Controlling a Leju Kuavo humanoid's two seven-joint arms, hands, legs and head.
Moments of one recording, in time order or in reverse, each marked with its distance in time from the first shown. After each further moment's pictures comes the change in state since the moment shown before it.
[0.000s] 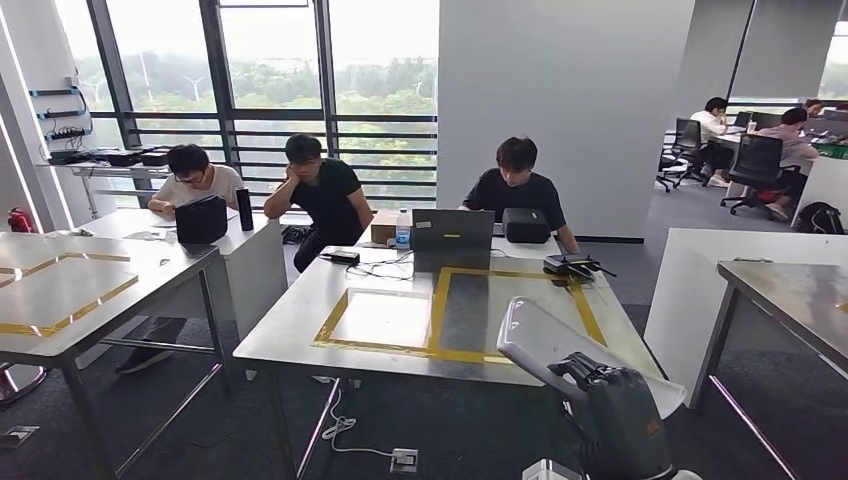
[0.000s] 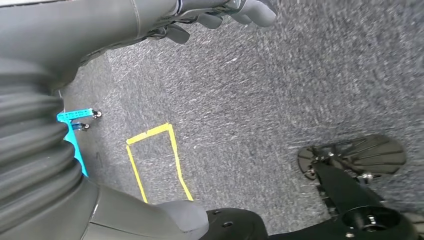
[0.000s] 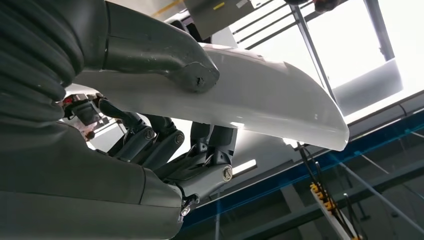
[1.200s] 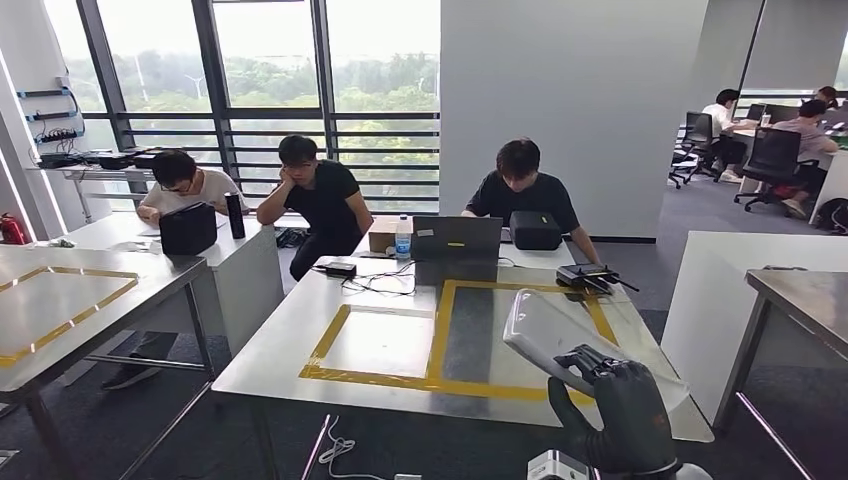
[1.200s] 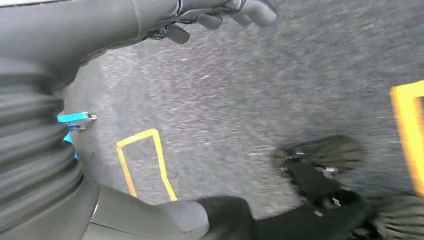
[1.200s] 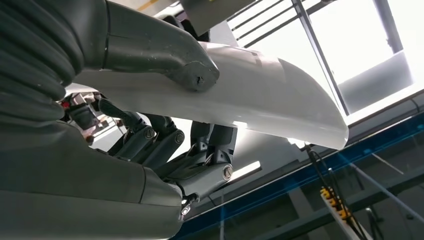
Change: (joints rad) left arm -0.007 0.001 0.002 -0.001 0.000 0.000 -0.001; right arm -0.011 -0.002 -0.009 0.009 -0.009 -0.015 -0.007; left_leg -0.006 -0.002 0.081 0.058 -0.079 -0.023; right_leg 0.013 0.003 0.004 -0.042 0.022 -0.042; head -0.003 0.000
